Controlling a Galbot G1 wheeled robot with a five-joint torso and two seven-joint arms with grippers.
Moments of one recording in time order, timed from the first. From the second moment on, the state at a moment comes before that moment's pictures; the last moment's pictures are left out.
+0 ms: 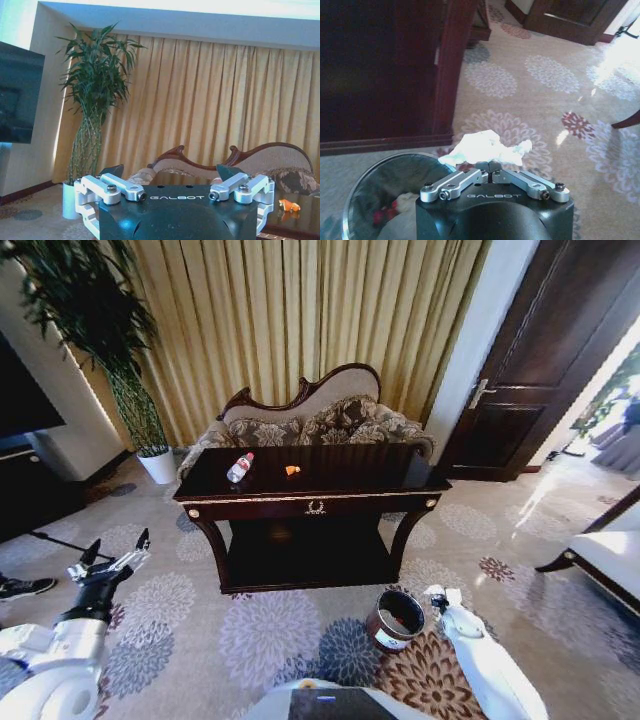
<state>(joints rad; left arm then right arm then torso) 1.84 -1.28 -1.11 -2.35 -0.73 0.06 -0.01 -1.18 1.14 0.58 1.14 0.24 -0.34 0.12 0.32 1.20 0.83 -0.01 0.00</state>
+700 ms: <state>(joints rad) 1.84 -1.28 -1.12 -2.37 -0.73 0.05 -0.01 -1.22 1.24 0.59 1.22 0.18 -0.31 0.12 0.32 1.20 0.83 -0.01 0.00</state>
